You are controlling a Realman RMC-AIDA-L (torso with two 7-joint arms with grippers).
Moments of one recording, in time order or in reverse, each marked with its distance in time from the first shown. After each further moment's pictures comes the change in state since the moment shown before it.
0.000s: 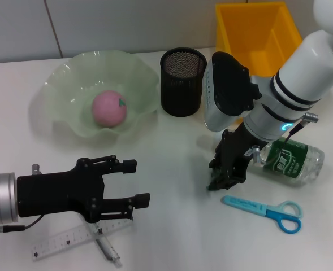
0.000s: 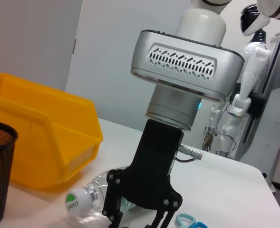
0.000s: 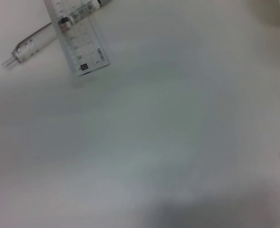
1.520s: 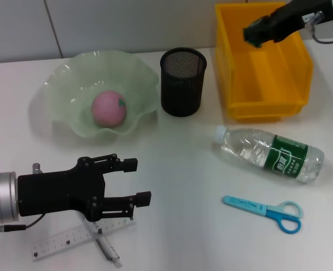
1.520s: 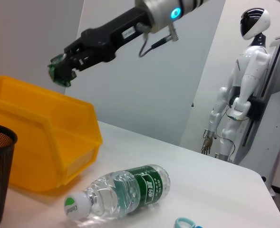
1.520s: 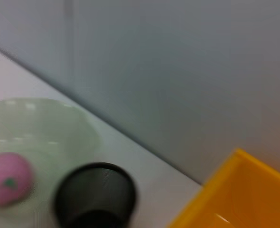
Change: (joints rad) left arm -0.004 -0.003 -0.009 -0.005 -0.001 0.004 -0.004; right arm -0.083 -0.034 0.548 -0.376 -0.036 0.080 0.262
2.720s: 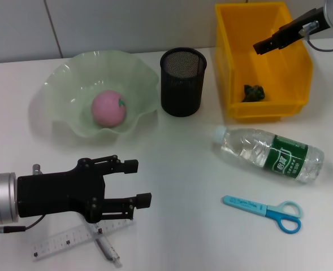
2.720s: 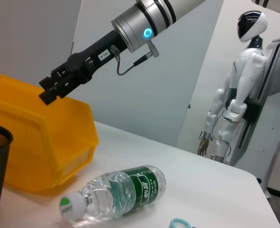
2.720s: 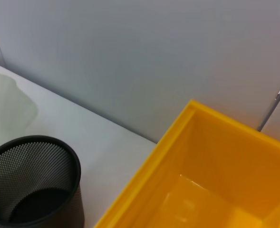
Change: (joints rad) left arm 0.000 0.002 0.000 0.000 0.000 0.013 -0.011; right arm 0.083 -0.040 -0.004 0.248 -0.135 0.161 0.117
